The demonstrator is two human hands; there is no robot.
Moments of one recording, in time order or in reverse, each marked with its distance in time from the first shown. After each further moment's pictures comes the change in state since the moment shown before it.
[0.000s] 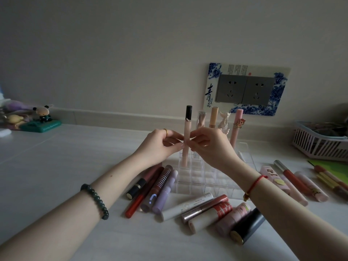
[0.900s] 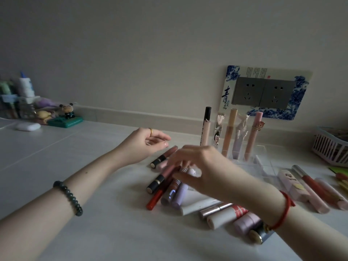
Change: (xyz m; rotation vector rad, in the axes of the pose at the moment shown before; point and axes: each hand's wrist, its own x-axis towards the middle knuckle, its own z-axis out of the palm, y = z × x) left_hand -0.034 -0.014 -0.067 0.123 -0.006 -0.063; right_hand -0.047 -0.069 0.008 -0.282 -0.416 -0.519
